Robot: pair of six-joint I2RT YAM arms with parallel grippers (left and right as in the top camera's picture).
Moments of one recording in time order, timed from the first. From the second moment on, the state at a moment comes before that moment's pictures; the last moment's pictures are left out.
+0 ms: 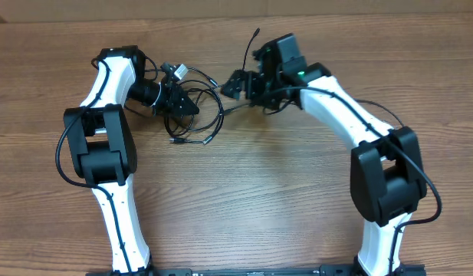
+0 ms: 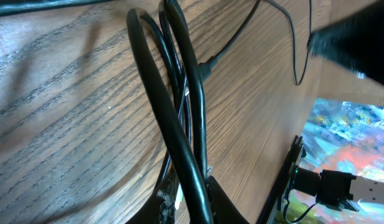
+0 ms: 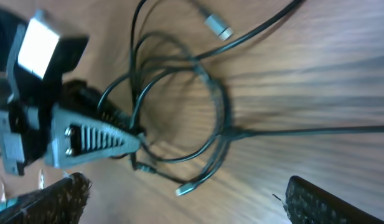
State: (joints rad) left arm 0.07 2.41 1.93 -1.33 0.89 0.42; right arm 0.41 2.06 1.60 -0.53 -0.53 0.55
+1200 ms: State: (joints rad) left arm 0.07 2.41 1.93 -1.31 0.83 0.38; right arm 0.45 2.06 1.60 -0.53 -0.51 0.57
